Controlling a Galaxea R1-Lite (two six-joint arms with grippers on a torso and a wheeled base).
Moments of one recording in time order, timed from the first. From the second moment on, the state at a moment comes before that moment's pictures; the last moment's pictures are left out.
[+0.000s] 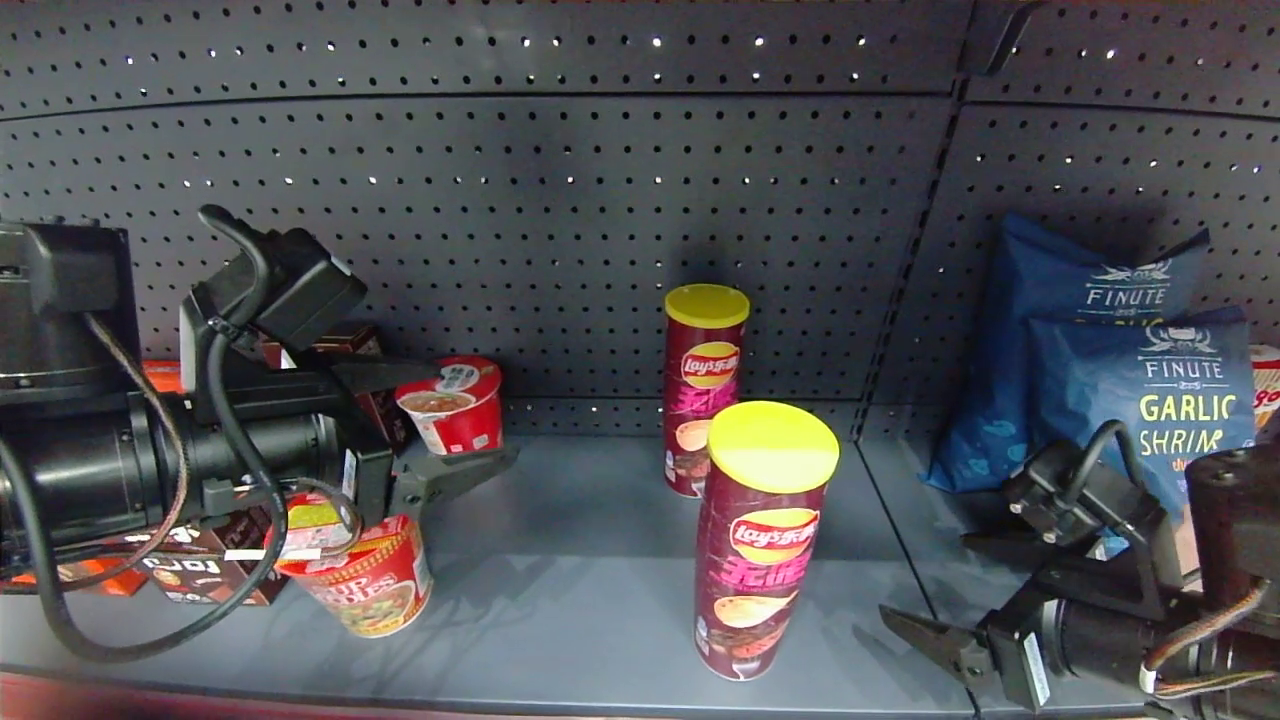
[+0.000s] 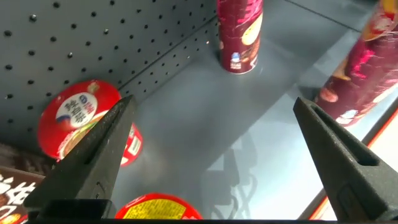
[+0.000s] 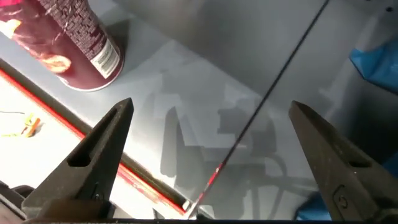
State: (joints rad) left arm -0.31 1.40 -0.83 -0.24 -0.37 0.27; right arm 0.61 1.36 -0.48 -0.38 -0.08 -0.07
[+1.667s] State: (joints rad) left arm -0.30 1.42 -0.81 -0.24 -0.37 0.27; right arm 0.74 1.60 -0.68 -0.39 -0.12 -0.07
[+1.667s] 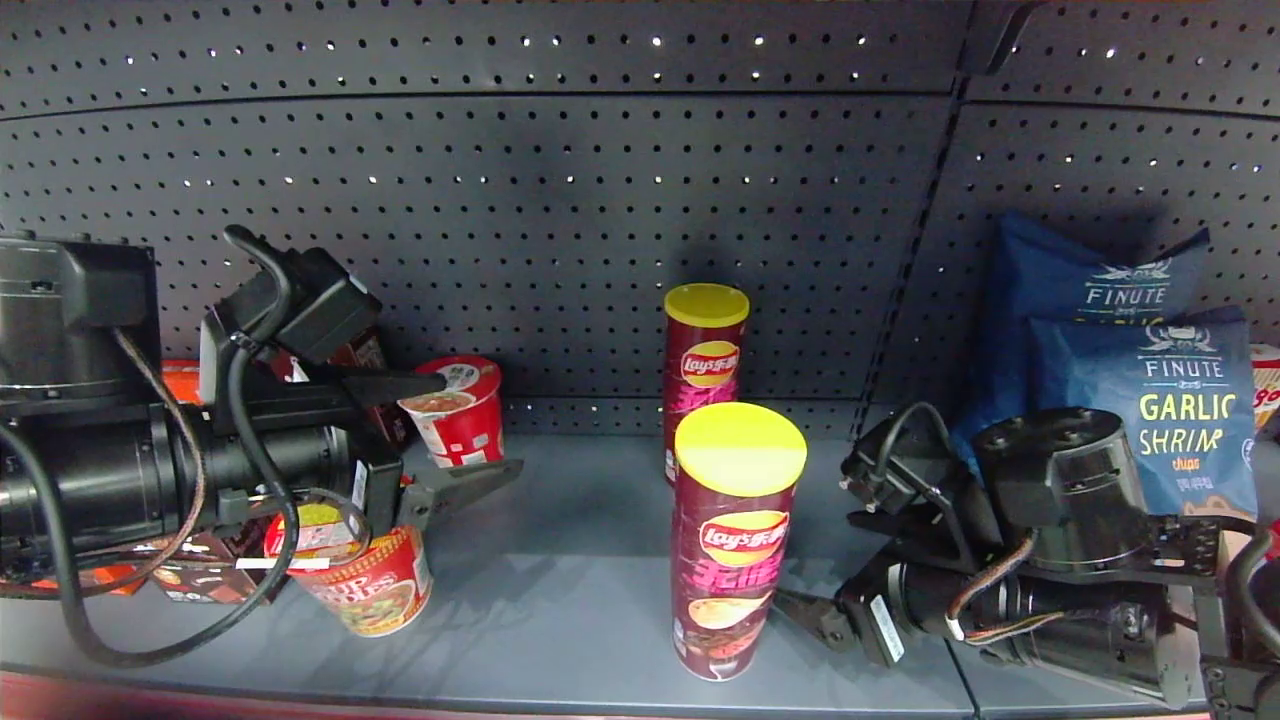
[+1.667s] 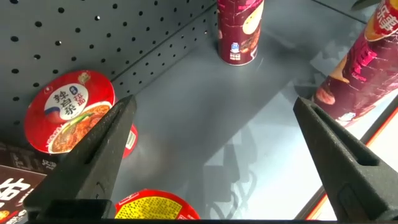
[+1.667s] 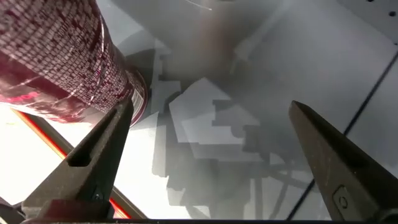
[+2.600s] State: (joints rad) left arm -0.30 1.42 -0.80 -0.24 -0.37 0.27; right arm 0.75 1.60 -0.68 -0.39 -0.11 -0.07
